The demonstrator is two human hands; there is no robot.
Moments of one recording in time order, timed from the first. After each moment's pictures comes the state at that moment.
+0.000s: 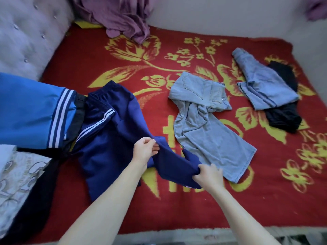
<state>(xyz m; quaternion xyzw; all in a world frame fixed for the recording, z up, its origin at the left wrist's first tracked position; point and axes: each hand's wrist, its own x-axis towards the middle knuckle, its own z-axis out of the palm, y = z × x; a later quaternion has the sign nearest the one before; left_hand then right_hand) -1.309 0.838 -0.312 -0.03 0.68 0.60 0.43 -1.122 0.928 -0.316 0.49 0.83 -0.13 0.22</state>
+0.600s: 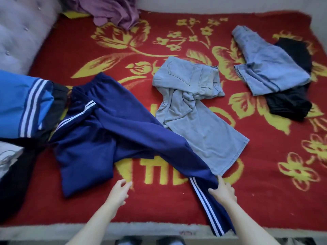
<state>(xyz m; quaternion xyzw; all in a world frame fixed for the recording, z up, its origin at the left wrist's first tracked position) -1.173 0.792 -0.395 -0.08 0.80 0.34 0.48 -0.939 1.019 -0.431 0.62 0.67 -0.30 0.26</state>
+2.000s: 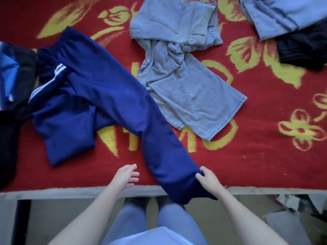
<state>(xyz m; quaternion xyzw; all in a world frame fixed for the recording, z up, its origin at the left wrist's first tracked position) -1.088 0.822 -0.435 -0.16 0.78 0.28 0.54 -0.864 0.993 -0.483 0.51 0.67 -0.49 0.23</state>
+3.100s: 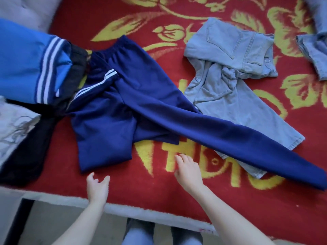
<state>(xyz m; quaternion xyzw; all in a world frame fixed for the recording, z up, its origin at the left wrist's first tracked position) -1.217 0.696 -0.470 -0.27 0.87 0.33 0.24 -1.085 0.923 -0.488 0.24 0.94 -0.20 0.14</state>
